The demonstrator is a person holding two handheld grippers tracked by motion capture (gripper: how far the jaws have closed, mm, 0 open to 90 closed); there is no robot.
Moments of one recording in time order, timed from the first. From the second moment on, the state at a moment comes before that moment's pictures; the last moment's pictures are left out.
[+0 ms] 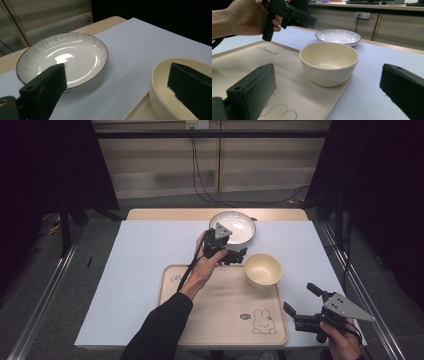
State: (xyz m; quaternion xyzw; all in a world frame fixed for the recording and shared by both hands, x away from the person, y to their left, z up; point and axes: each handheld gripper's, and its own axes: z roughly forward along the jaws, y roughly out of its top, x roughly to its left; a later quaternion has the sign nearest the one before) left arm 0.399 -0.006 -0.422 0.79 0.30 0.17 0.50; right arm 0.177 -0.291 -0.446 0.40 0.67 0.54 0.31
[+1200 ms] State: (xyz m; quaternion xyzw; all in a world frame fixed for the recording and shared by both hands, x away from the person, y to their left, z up) left arm 0.349 0.112 -0.404 0.73 0.37 0.25 0.52; right arm 0.176 -0.291 -0.446 0.40 0.67 0.54 0.31
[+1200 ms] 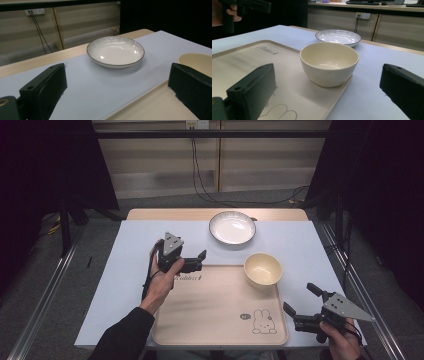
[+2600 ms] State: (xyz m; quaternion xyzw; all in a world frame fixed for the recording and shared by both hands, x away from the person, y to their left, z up) left arm 0.251 0.224 -0.416 0.68 0.44 0.29 0.52; right arm 0.177 -0.290 -0.446 0.41 0.67 0.53 0.32
